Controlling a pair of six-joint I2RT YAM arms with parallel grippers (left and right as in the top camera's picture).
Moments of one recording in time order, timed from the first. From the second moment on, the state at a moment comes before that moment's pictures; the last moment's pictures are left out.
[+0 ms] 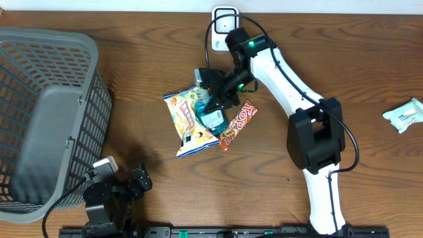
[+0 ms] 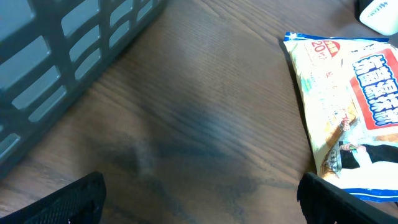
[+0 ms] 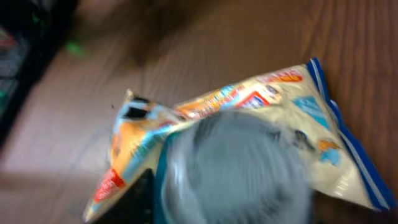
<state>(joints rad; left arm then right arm) 0.14 0.01 0.22 -0.84 0.08 -0.35 0.45 2.30 2.00 -1.23 -0.86 -1.22</state>
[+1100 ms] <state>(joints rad) 0.14 0.01 0.22 -0.84 0.08 -0.35 0.39 2.23 2.00 -1.15 -0.80 -1.18</state>
